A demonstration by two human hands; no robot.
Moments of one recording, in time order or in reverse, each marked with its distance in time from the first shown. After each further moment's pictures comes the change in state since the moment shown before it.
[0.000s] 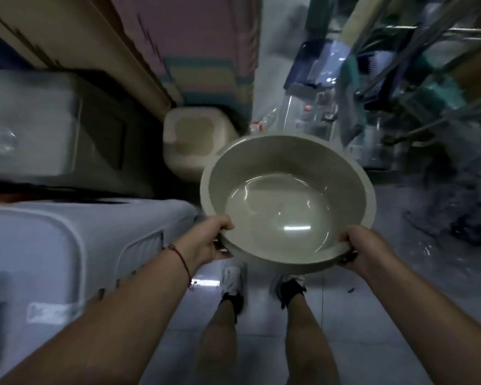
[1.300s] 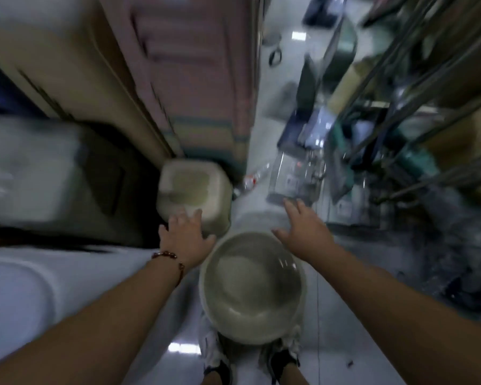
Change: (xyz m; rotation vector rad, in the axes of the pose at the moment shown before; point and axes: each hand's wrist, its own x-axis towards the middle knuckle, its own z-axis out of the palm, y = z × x) left_hand 0.031 0.077 -0.020 1.407 0.627 0.676; right_hand -0.007 -0.086 0.104 -1.389 -0.014 -1.016
